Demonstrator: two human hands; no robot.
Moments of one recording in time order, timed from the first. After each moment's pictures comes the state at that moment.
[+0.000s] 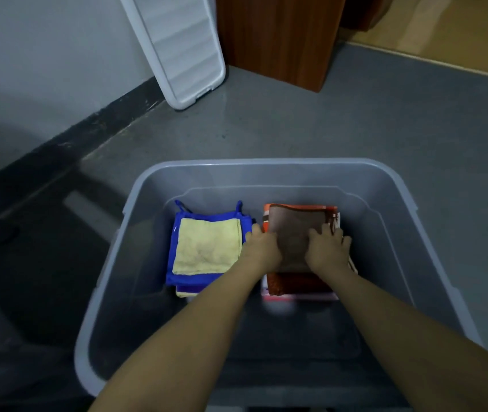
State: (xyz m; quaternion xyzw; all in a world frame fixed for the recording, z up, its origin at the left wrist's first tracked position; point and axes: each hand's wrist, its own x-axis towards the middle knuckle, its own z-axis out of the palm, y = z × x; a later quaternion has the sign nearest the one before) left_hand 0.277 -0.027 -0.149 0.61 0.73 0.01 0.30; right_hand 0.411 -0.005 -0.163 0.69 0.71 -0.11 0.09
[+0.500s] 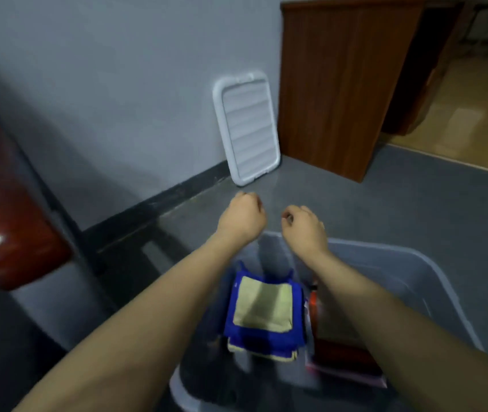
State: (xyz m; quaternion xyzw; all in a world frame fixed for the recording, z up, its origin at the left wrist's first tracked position) left_hand 0.141 -0.043 0.066 0.58 0.77 0.27 0.10; right_hand 0.262 0.002 0.026 0.55 0.78 -0.16 -0.24
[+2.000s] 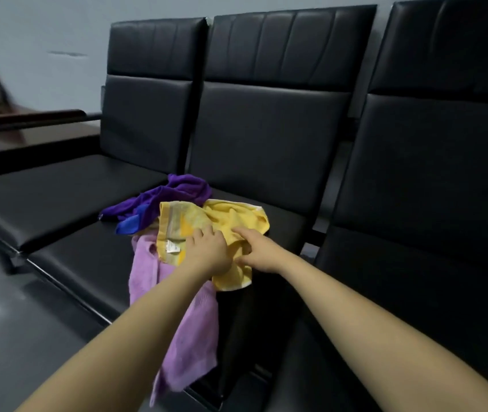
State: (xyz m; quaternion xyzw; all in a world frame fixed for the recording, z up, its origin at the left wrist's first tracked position) left_hand -0.224 -0.845 0.101 -0.06 1.00 0.04 0.00; right_hand -0.263 -0.717 0.091 -0.24 0.93 -0.27 0.10
